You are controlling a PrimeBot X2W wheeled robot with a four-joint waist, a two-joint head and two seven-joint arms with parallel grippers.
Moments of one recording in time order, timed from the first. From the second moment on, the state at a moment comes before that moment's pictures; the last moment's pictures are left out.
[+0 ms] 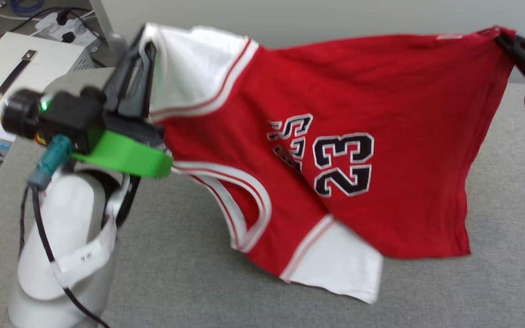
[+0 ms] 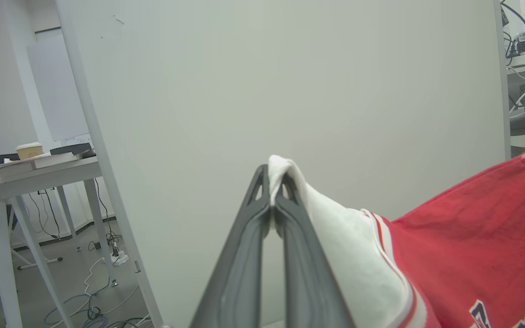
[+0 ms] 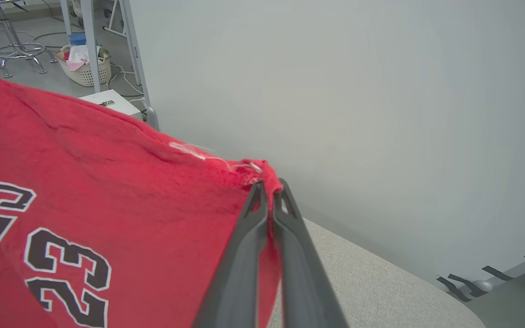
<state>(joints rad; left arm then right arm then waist) -0.51 0.27 -0.19 -0.03 -0.19 -0.10 -0.14 -0.83 -0.77 0.57 0.20 0.84 0.13 0.27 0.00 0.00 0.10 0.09</state>
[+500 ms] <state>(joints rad) -0.97 0.31 -0.25 -0.01 -0.22 -0.12 -0.06 -0.95 -0.75 0.36 0.11 0.78 0.13 0.31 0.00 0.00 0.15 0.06</state>
